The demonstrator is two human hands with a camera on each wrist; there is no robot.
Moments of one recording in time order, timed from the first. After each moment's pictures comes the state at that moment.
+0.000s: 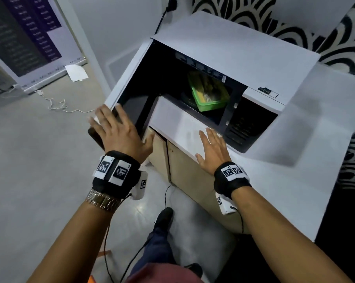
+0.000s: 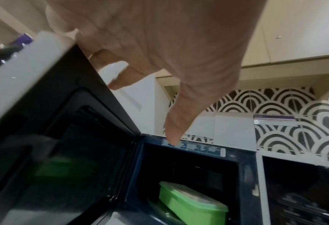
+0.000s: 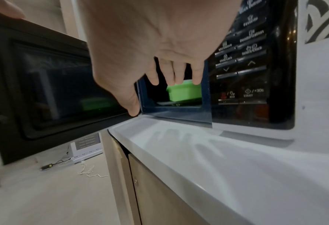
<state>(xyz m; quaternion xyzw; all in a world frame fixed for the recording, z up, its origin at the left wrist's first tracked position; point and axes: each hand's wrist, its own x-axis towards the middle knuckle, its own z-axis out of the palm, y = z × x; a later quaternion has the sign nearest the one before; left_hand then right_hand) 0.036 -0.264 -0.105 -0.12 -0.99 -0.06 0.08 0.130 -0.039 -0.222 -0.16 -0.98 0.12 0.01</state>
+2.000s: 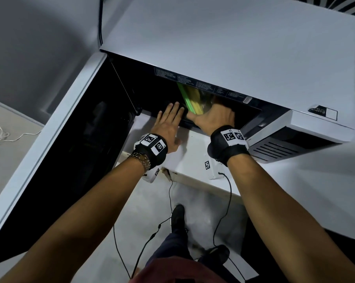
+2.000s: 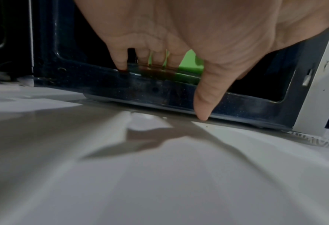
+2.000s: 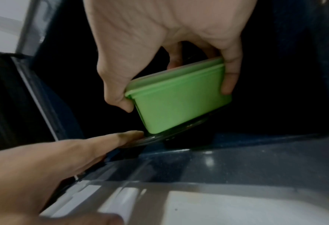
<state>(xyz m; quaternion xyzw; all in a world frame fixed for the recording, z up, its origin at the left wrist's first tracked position) -0.190 -0.078 -0.256 -0.57 -0.80 -0.03 -0.17 -0.073 0.033 -0.179 -0.53 -0.80 0.27 0.01</state>
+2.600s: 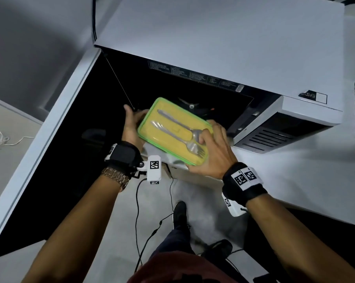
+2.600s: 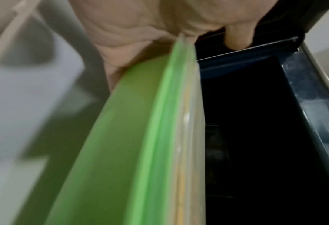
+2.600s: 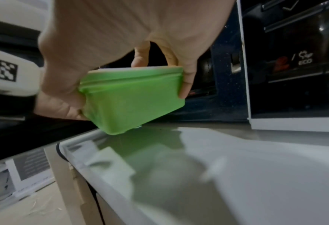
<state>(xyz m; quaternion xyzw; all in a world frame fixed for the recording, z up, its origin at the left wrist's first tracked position) -0.198 -0.135 -0.216 0.01 -0.63 -0.65 -0.43 0.022 -0.032 -0.225 -0.29 -0.91 0.28 0.11</state>
